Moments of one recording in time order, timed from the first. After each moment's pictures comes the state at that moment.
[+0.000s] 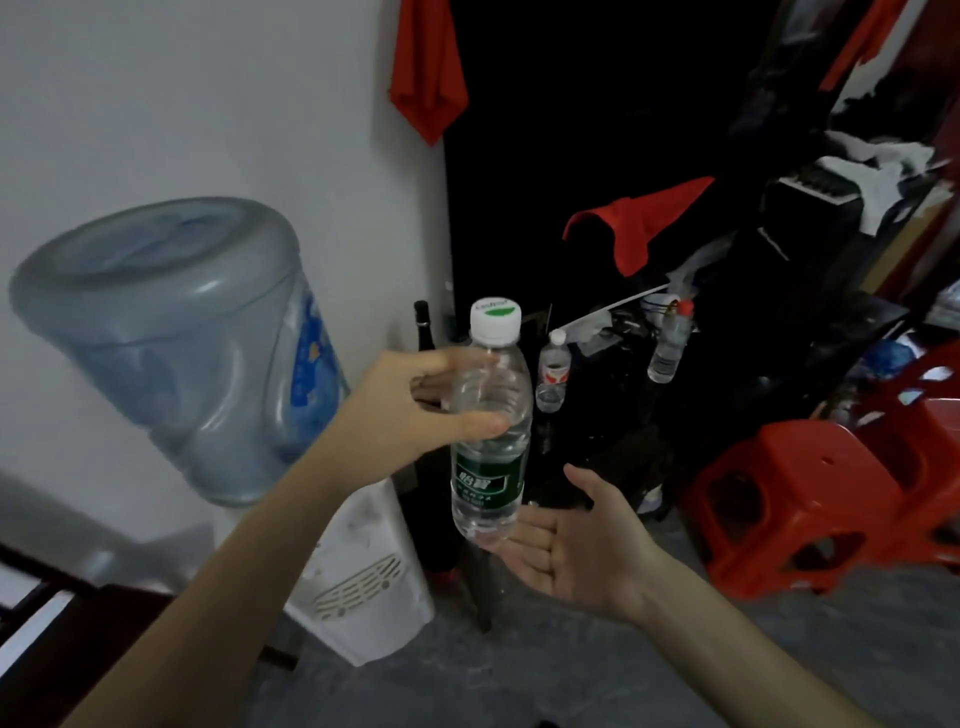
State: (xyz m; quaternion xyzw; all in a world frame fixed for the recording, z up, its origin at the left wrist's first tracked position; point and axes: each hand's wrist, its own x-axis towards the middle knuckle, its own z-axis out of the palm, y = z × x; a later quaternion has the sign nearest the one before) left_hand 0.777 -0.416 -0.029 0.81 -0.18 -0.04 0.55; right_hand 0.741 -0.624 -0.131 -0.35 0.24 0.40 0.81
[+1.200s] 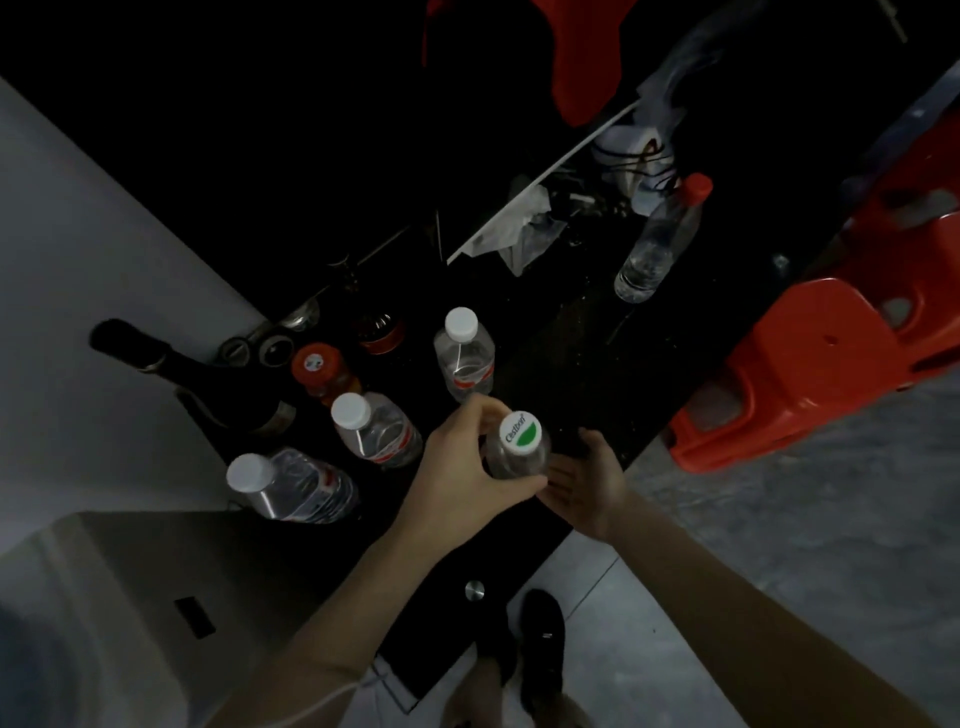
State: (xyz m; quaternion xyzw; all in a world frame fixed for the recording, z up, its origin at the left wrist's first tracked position) left_hand 1.099 -0.595 -0.313 0.83 -0.14 -0.20 0.50; right_hand 1.064 -0.770 -0.408 -0.32 0.51 0.23 0.76
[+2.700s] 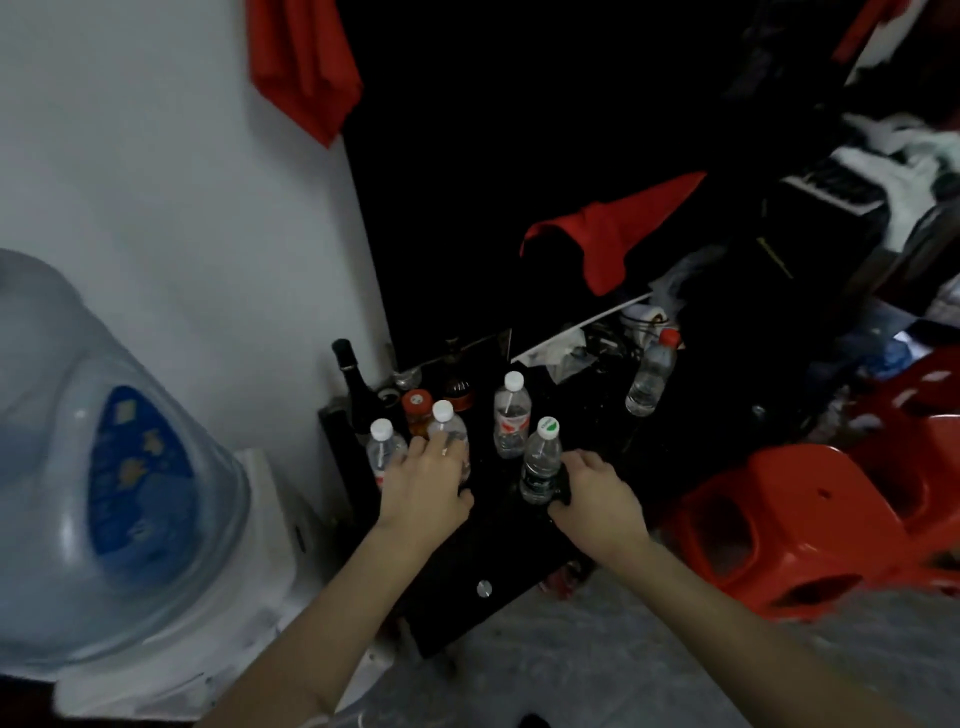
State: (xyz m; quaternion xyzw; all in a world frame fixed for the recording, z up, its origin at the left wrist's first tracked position) left_hand 0.982 -0.538 -0.189 0.99 -0.11 -0.03 0.01; right_hand 0.966 -0.745 -0.214 -0.98 0.03 0.10 0.19
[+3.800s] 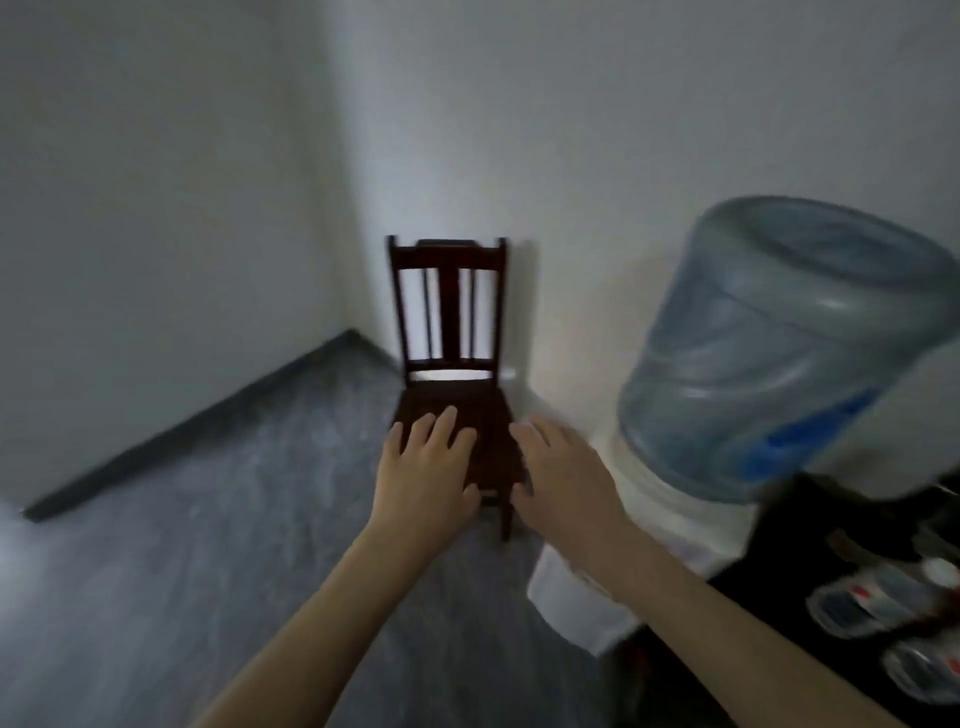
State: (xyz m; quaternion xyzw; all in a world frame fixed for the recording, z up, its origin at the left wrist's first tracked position) left_hand 0.550 -0.251 -0.123 0.89 0.46 0.02 0.02; right_hand 0.699 -0.316 -0.121 -0.76 -0.64 0.07 0.08
